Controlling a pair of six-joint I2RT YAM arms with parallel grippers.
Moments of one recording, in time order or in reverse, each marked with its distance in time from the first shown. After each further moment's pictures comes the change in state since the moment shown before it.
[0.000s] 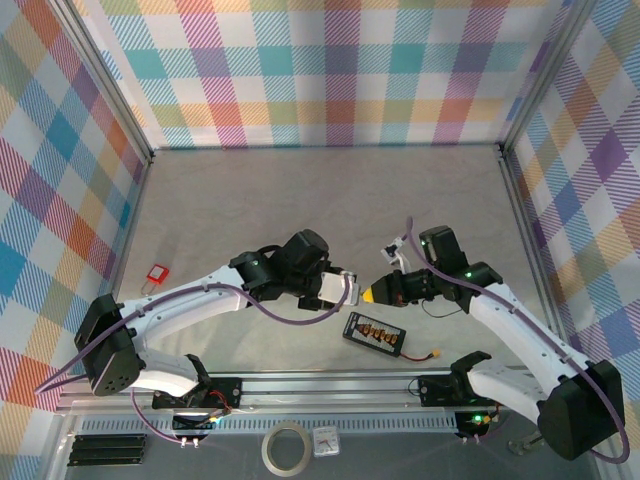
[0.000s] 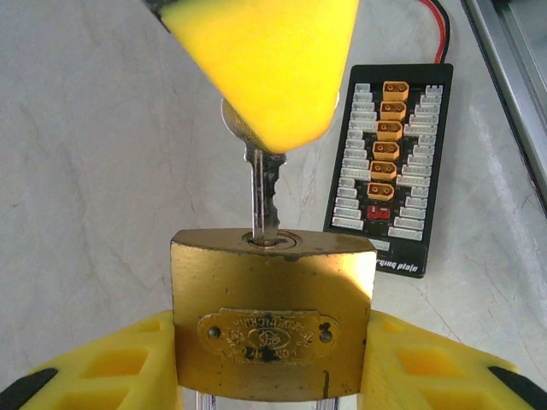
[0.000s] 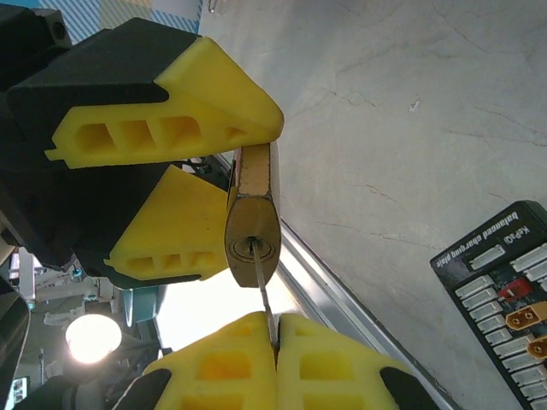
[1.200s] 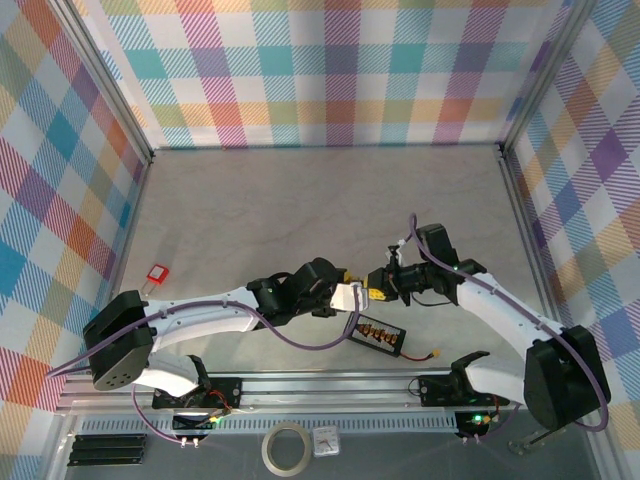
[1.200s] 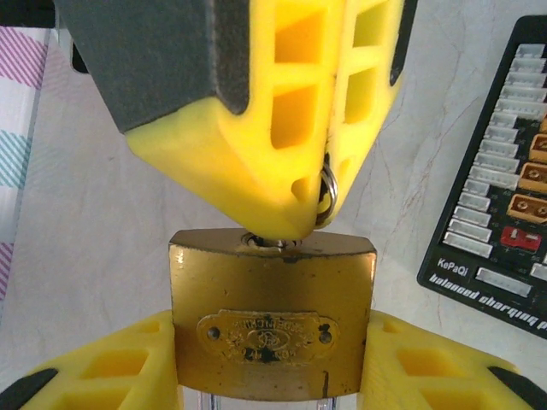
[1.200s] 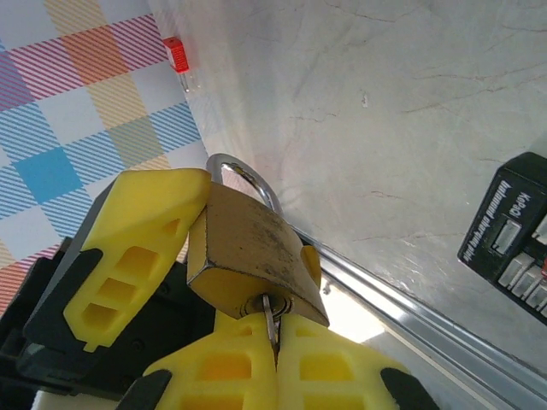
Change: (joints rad) left arm -0.116 0.034 -0.210 0.412 -0.354 -0.108; right arm -0.047 0.155 -0.061 0.224 -0.021 0.542
